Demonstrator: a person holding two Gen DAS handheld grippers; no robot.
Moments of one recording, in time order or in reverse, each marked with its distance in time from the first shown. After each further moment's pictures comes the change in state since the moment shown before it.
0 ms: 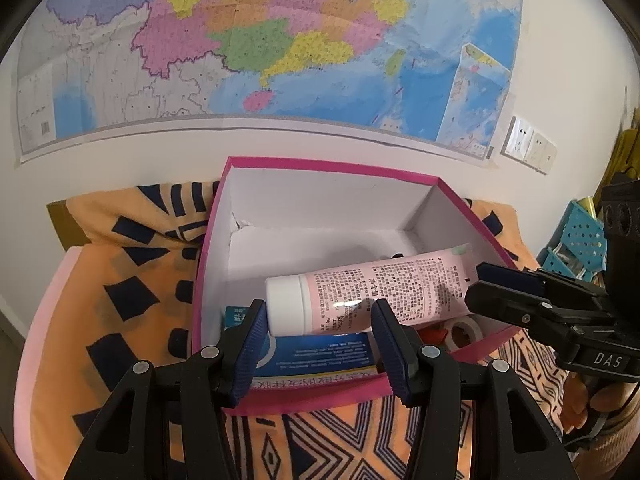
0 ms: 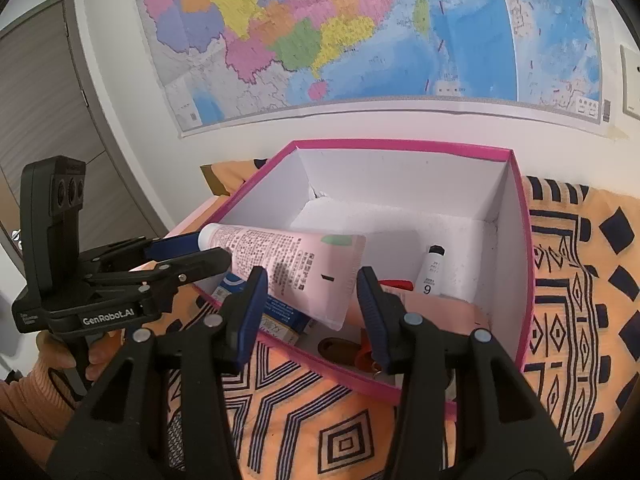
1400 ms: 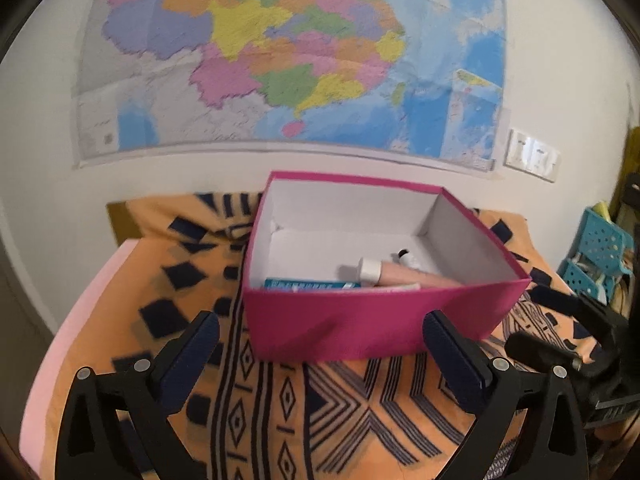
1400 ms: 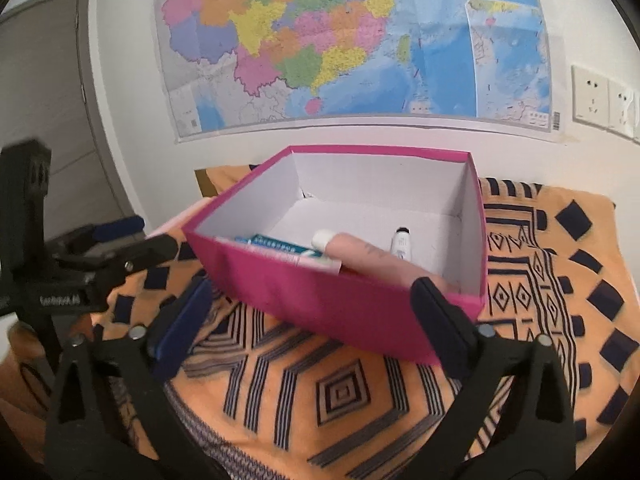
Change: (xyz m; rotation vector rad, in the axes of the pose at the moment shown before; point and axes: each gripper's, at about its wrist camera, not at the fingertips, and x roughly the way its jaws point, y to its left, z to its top) left arm -0.070 -0.022 -0.058 -0.025 -0.135 0.155; right arm -0.053 0.029 -0.066 -0.070 -0.119 -0.139
